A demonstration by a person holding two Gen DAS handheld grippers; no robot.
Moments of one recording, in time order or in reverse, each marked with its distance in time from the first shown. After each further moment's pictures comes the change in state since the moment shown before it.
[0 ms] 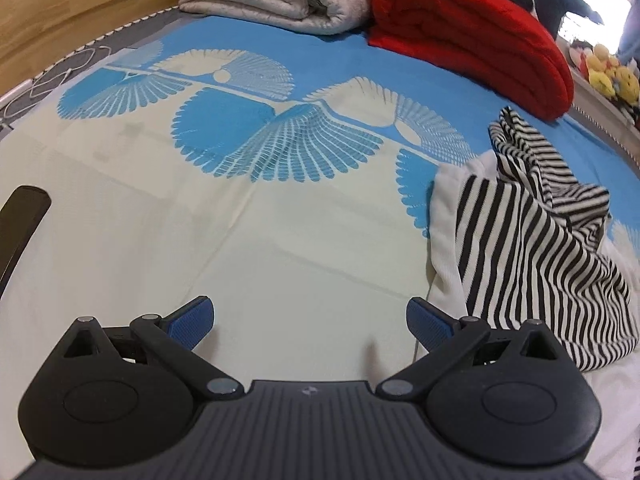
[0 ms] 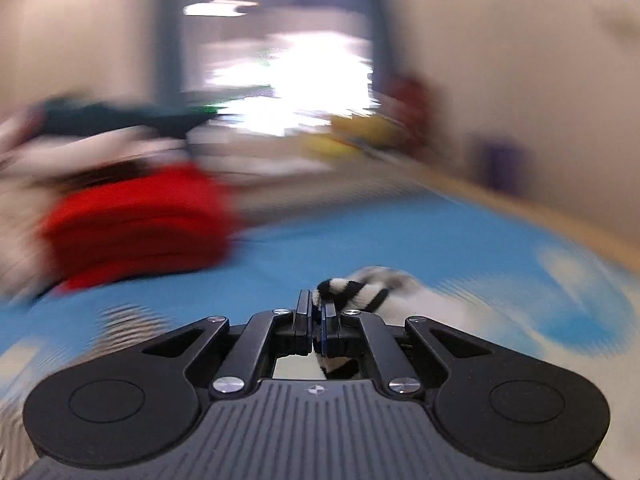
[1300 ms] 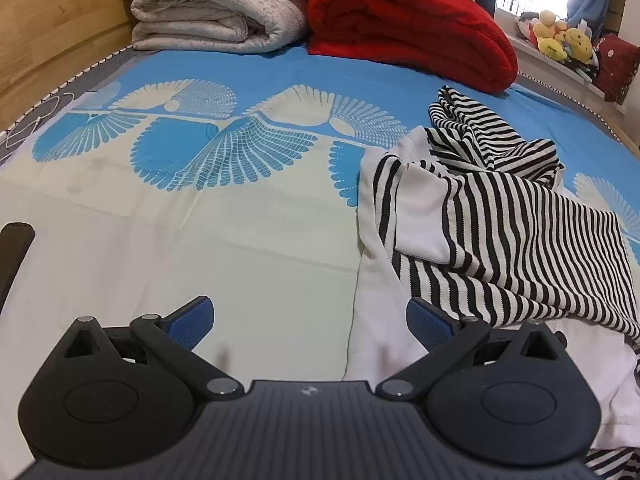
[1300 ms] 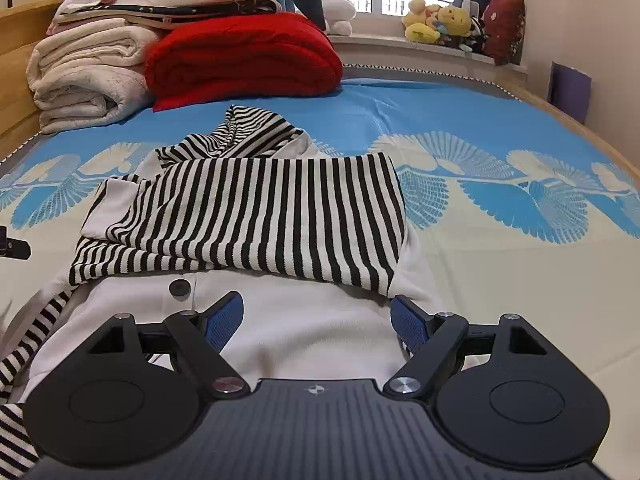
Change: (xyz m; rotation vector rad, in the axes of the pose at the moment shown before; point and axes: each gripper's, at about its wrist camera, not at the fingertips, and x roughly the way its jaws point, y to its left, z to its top) left arm -0.030 -0.046 -0.033 0.167 -0.055 -0.038; right arm -0.114 0.074 -0.130 -0.081 0.412 0.067
